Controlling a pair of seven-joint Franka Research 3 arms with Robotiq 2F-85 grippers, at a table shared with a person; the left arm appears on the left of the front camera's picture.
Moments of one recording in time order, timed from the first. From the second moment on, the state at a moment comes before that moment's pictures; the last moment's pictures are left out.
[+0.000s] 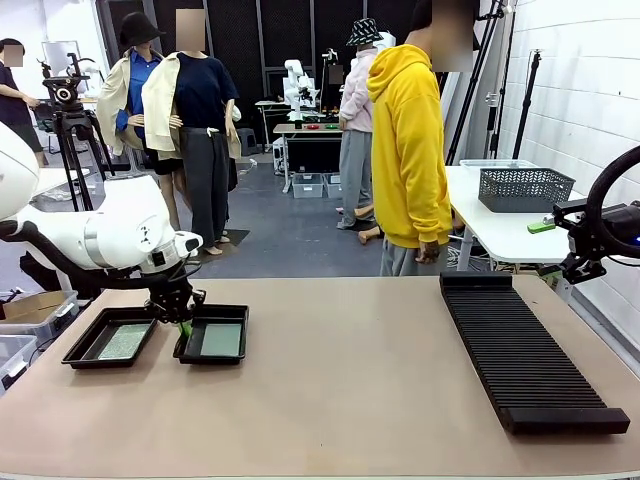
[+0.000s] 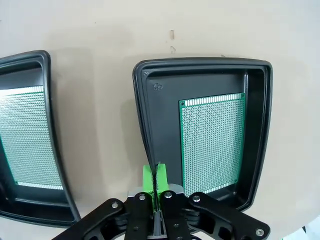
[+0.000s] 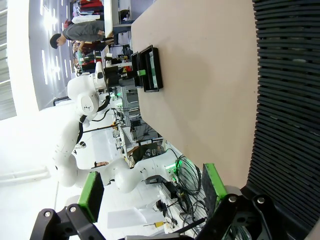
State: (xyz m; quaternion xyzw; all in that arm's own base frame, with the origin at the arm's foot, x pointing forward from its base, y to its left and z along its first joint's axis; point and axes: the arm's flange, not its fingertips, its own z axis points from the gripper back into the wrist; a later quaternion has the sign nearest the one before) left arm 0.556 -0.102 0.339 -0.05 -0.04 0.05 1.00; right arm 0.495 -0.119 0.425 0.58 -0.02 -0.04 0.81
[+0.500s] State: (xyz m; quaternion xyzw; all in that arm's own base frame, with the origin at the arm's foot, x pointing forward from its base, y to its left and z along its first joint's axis) left arm 0.548 -0.077 0.342 -0.04 -0.04 0.04 1.00; right arm 0.495 -0.119 0.425 0.58 -0.02 -0.04 0.81
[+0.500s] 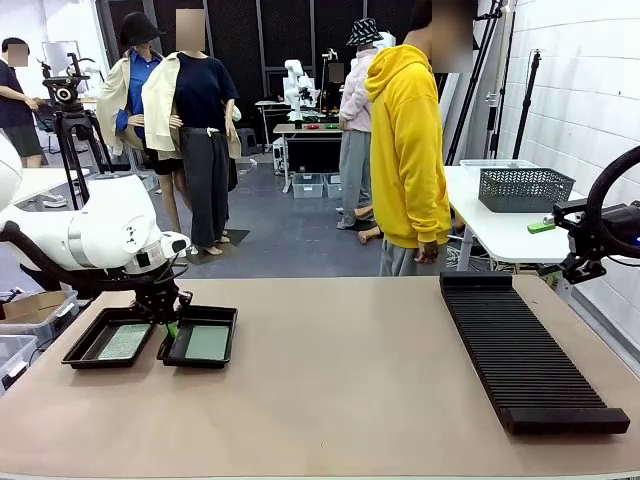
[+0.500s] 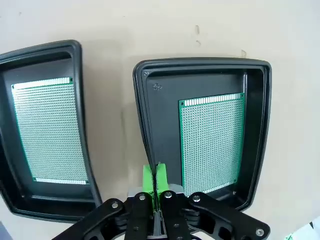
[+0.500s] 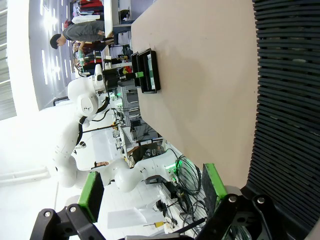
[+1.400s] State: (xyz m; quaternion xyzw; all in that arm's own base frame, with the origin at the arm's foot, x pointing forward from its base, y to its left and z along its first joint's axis) left arm 0.547 -0.064 0.339 -0.03 -0.04 0.04 1.00; right arm 0.495 -0.119 0.425 0.58 -0.02 -0.04 0.81
